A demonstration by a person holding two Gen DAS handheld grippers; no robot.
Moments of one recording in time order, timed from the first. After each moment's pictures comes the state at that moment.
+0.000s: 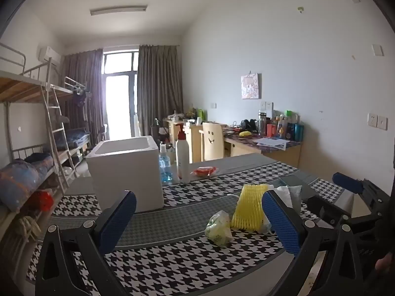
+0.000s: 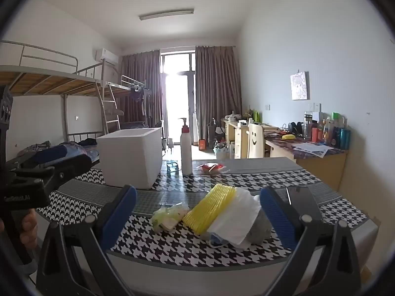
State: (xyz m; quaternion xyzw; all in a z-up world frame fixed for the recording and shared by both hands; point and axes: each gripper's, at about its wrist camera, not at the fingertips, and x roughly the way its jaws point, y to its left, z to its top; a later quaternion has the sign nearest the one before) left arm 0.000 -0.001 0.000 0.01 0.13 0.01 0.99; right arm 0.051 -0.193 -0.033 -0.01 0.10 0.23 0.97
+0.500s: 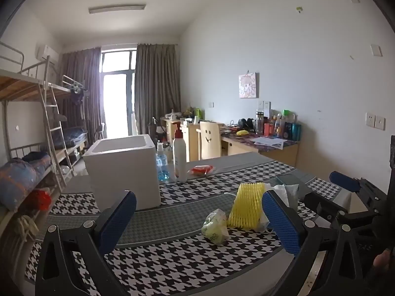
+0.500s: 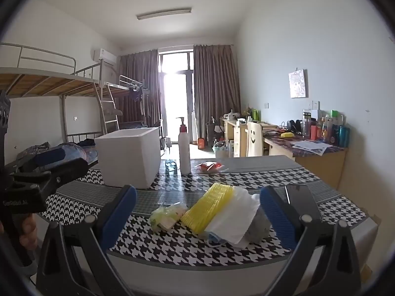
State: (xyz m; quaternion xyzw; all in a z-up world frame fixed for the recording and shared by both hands) left arm -0.001 0.000 -0.002 0.00 0.13 -0.01 0.99; right arm 0.051 -0.192 -0.031 -0.01 0.10 0.22 0.97
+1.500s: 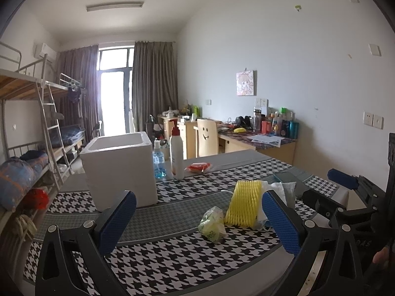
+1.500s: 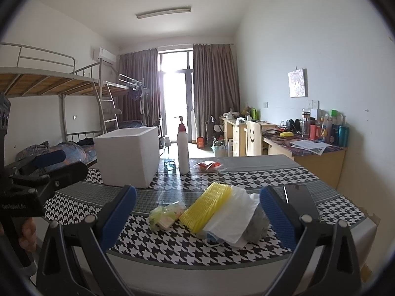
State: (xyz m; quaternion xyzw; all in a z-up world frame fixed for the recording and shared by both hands) left arm 0.001 -0.004 -0.005 0.00 0.13 -0.02 0.99; right arm 0.055 -0.198 -0.031 -0.01 0.11 0.22 0.97
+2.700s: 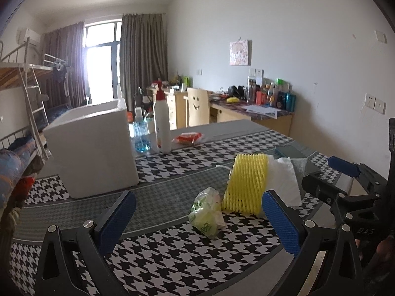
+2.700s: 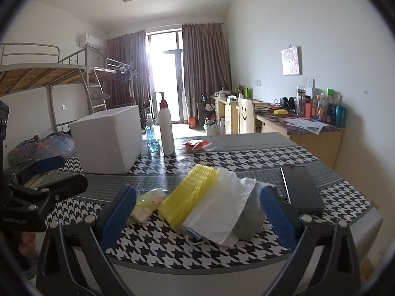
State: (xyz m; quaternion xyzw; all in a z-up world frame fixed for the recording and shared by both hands) left arm 0.072 -0.008 -0.037 0.00 0.23 -0.05 0.97; right arm 0.106 -0.203 -0.053 -0.01 0.18 0.20 0.96
